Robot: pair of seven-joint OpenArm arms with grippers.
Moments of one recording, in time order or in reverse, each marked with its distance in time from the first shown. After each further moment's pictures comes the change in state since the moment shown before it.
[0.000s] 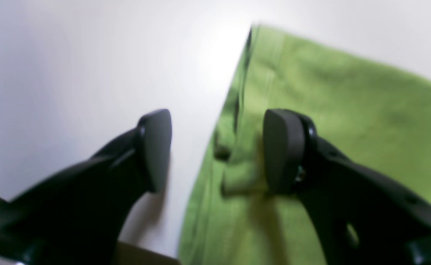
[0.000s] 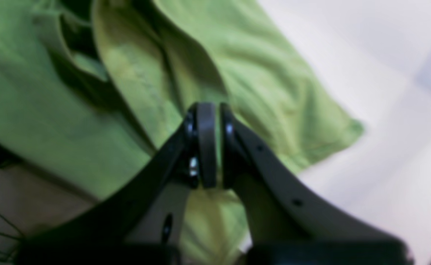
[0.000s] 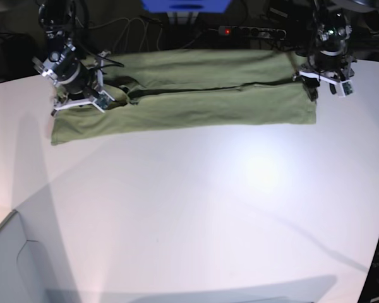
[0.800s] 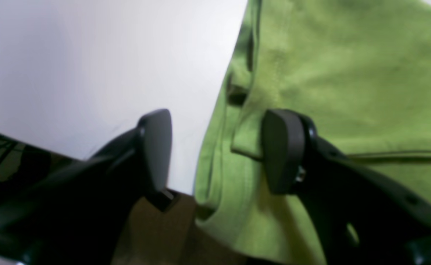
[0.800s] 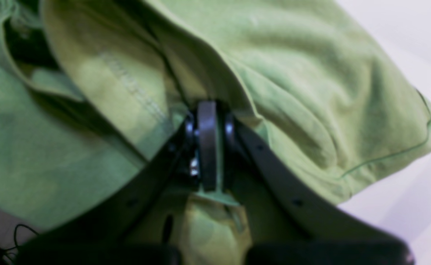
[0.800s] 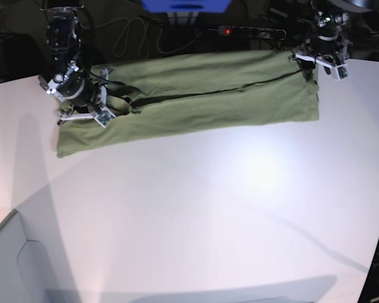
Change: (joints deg) left arm 4.9 0.5 0.4 -2.9 -0.2 -0.1 -0.2; right arm 7.0 -1.4 0.2 -12.2 0.6 -0.1 2.3
